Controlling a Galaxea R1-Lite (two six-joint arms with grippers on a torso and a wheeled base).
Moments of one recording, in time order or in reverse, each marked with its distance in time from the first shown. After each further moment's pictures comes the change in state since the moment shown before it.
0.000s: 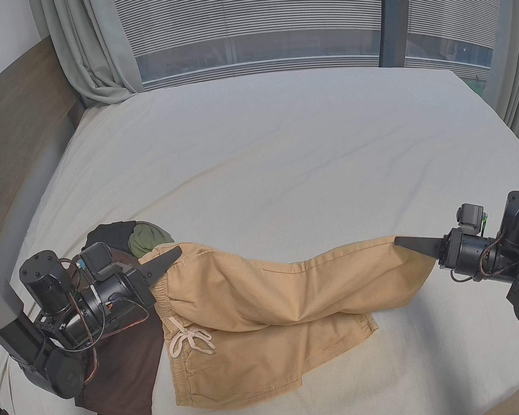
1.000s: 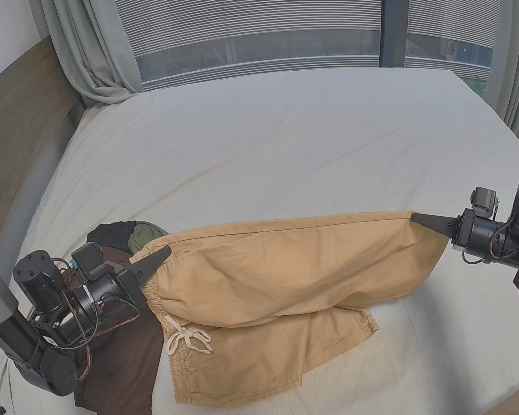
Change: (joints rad) left arm 0.053 -0.002 0.001 0.000 -0.022 0.045; right arm -0.105 -0.013 -0.051 0.000 0.011 0.004
